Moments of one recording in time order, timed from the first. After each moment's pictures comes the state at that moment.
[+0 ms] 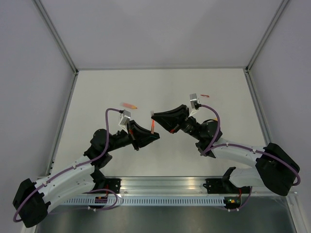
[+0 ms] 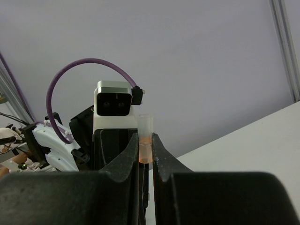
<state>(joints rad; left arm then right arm) -0.77 0.77 0.38 0.62 0.50 -0.59 0.84 1.27 0.55 1.29 -0.33 0.68</state>
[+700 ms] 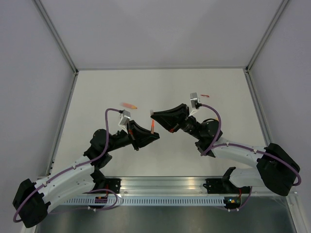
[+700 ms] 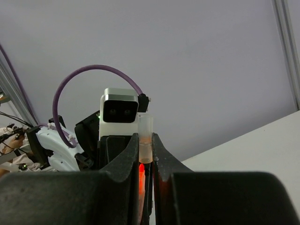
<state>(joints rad) -0.77 0.77 0.38 0.62 0.50 -0.59 0.85 1.28 0.57 1.29 -0.33 0.67</state>
